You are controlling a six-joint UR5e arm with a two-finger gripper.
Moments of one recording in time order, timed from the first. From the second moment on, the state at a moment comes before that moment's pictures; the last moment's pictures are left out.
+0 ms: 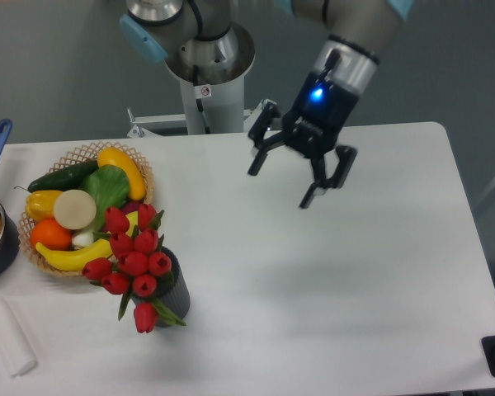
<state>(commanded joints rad) 2.72 -1.65 -1.80 -1.06 0.68 1.40</state>
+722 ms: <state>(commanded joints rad) 2.63 -1.73 -1.84 -1.02 0.63 1.35</state>
